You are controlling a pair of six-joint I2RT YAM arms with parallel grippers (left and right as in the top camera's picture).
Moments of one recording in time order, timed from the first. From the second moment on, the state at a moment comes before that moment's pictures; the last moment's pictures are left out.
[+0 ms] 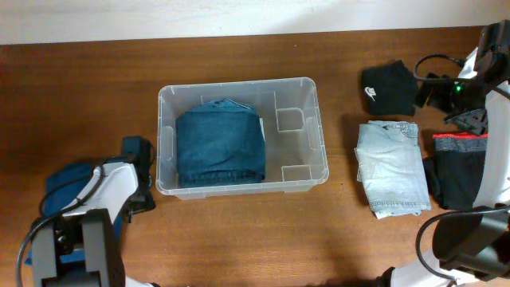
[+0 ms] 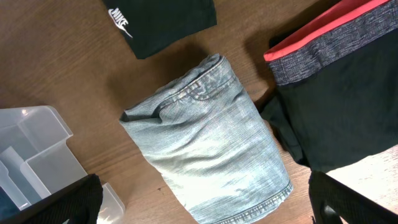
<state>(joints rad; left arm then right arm) 0.08 1.68 0.86 -0.84 -0.59 -0.33 -0.34 1.78 1.88 -1.40 -0.07 0.21</state>
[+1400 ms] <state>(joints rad) 0.23 1.68 0.83 -0.71 -0.69 -0.27 -0.34 1.78 1.88 -1.40 -0.07 0.21</state>
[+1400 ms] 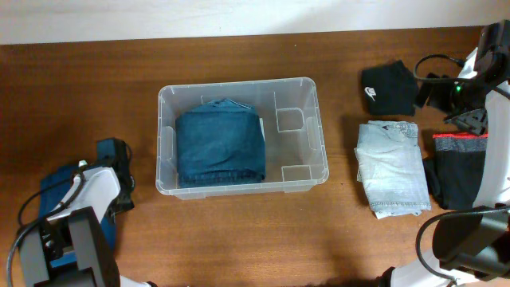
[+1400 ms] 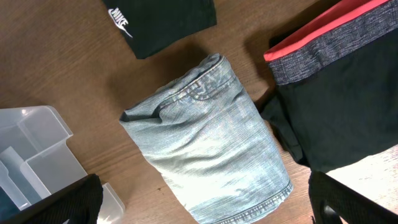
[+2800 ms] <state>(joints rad) 0.28 1.68 0.84 -0.63 -0.58 -0.30 -0.34 1.78 1.88 -1.40 -0.07 0.21</state>
